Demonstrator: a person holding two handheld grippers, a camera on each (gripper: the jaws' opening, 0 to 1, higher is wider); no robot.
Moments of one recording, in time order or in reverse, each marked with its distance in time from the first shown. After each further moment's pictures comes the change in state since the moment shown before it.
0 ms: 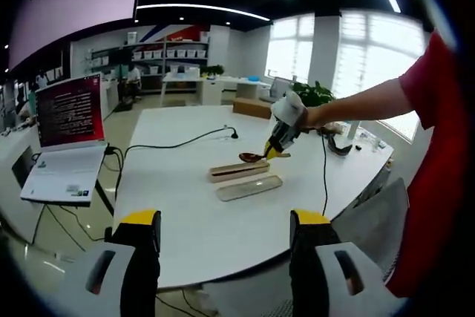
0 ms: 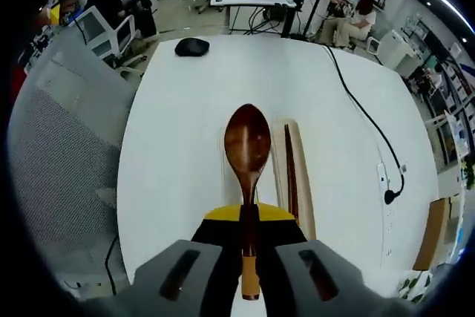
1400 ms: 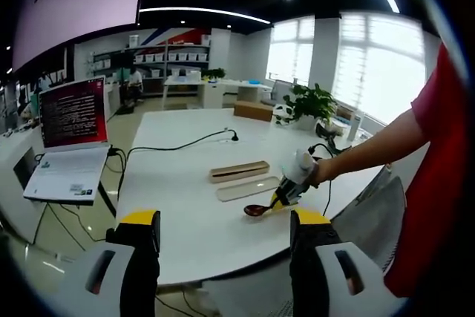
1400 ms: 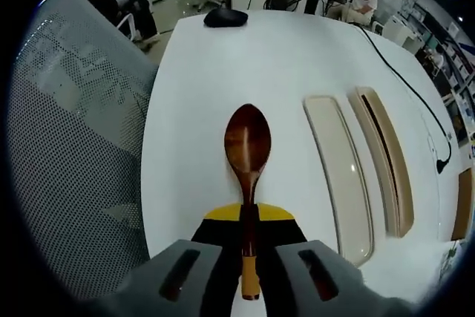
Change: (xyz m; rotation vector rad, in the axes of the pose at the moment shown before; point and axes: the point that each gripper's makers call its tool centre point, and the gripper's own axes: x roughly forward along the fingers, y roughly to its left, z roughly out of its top) left arm -0.013 -0.005 -0.003 0.005 -0.020 0.008; right arm 0.085 0.131 -0.027 0.090 0.010 0.036
